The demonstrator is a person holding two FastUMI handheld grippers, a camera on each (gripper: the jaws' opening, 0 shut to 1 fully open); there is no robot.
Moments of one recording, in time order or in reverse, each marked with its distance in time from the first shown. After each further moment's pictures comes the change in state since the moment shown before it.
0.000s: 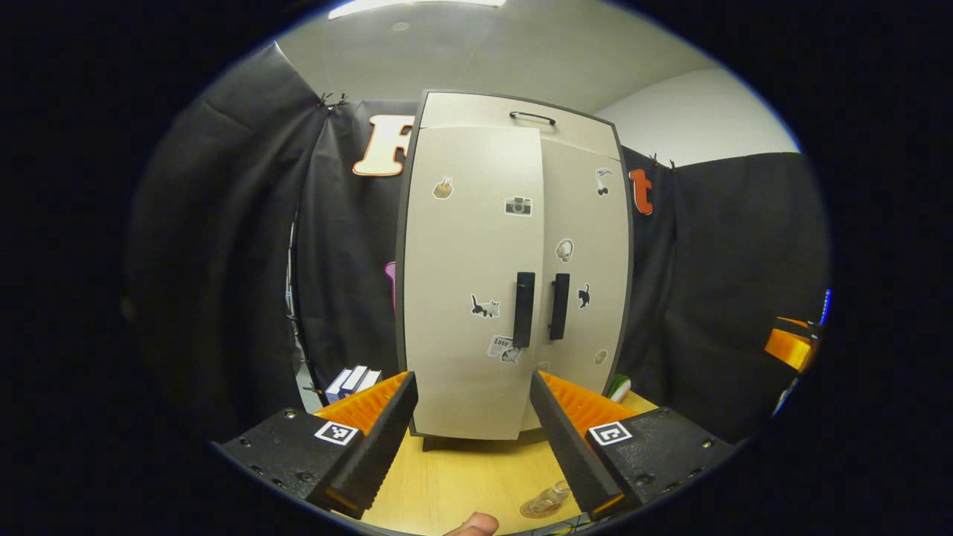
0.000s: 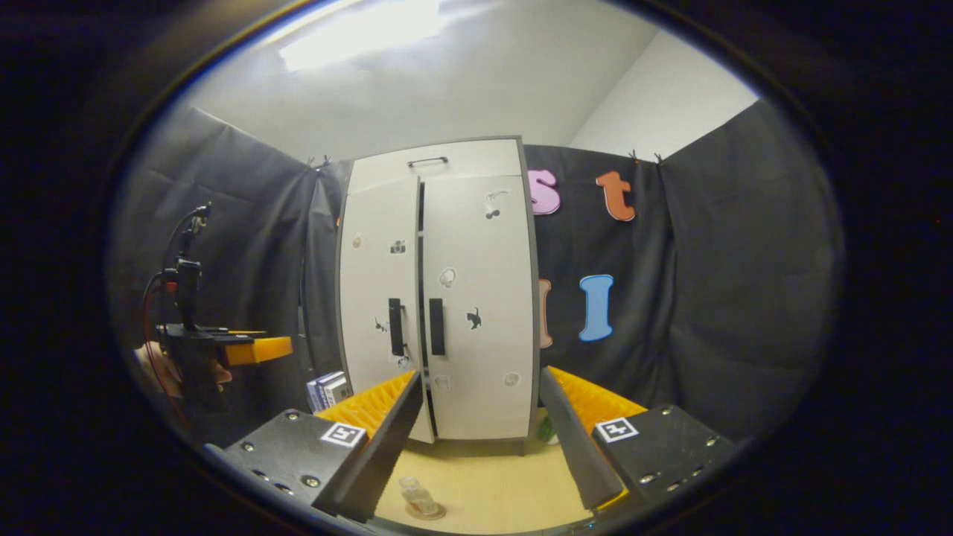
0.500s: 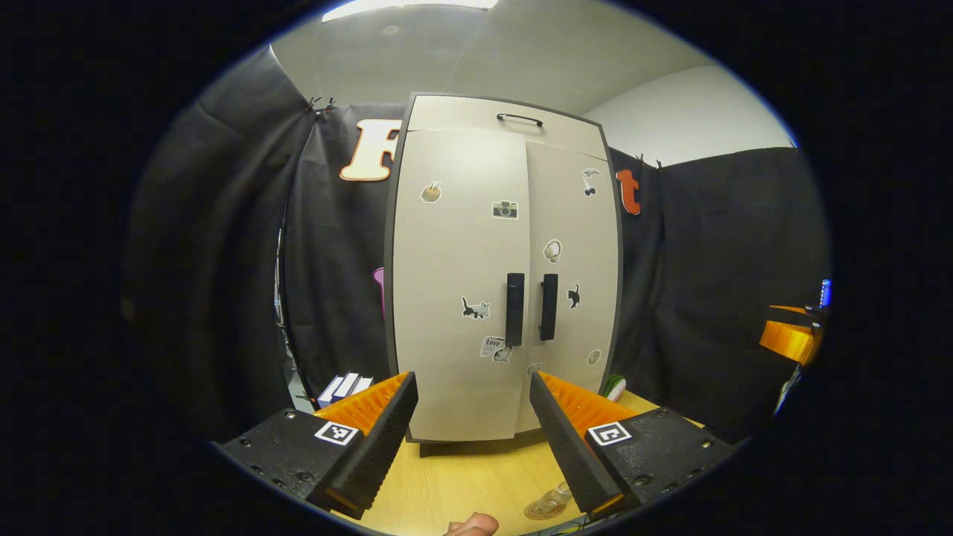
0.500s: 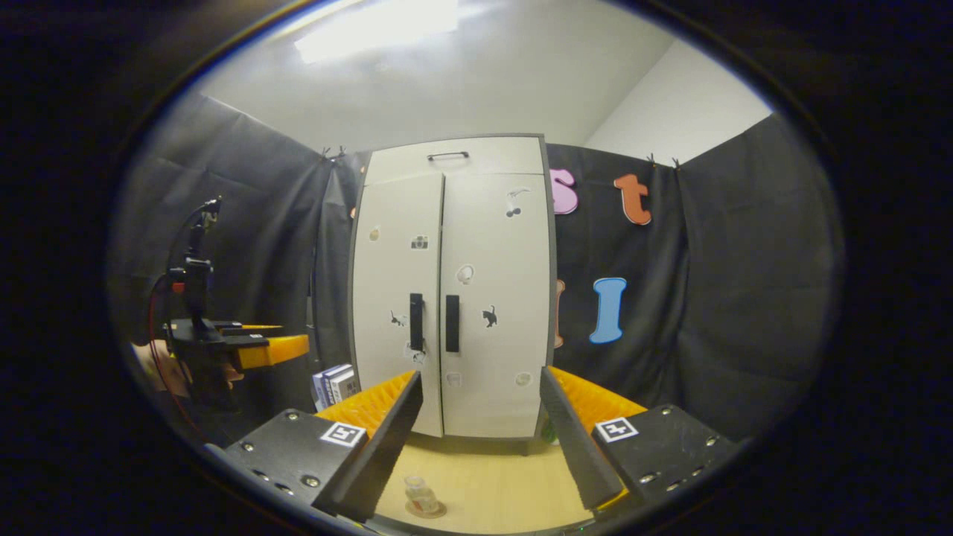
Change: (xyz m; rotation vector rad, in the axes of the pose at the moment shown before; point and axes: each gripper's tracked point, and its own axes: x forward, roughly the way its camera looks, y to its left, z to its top) left arm 0.006 0.000 0.001 0.029 -0.028 -0.028; right arm 0.010 0.025 0.005 -0.028 -0.009 0.043
